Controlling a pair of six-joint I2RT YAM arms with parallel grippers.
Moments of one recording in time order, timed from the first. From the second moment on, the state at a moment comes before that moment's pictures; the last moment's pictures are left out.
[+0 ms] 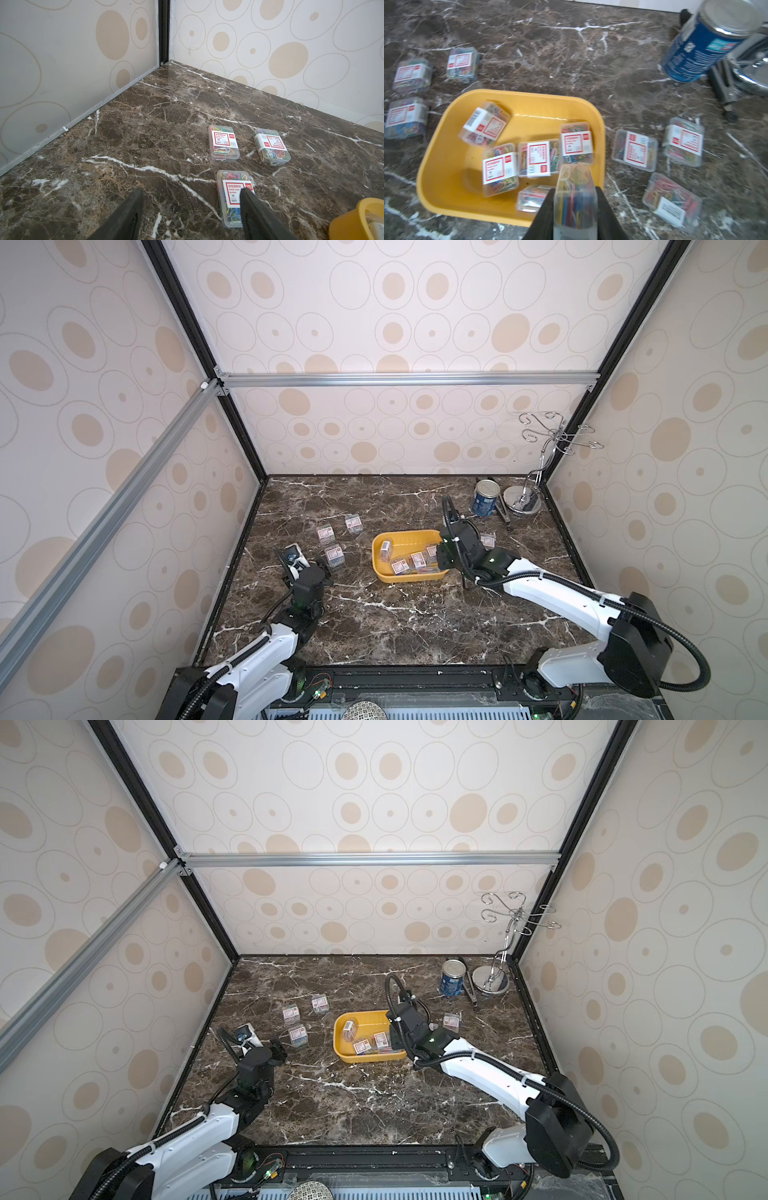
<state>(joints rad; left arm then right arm) -0.38 0.95 0.20 0.38 -0.69 -0.43 0.73 1.35 0.95 -0.43 0.43 0.44</state>
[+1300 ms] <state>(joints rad) -0.38 0.93 0.20 0.38 -0.69 -0.43 0.79 1.67 0.93 -0.91 0.69 0.80</state>
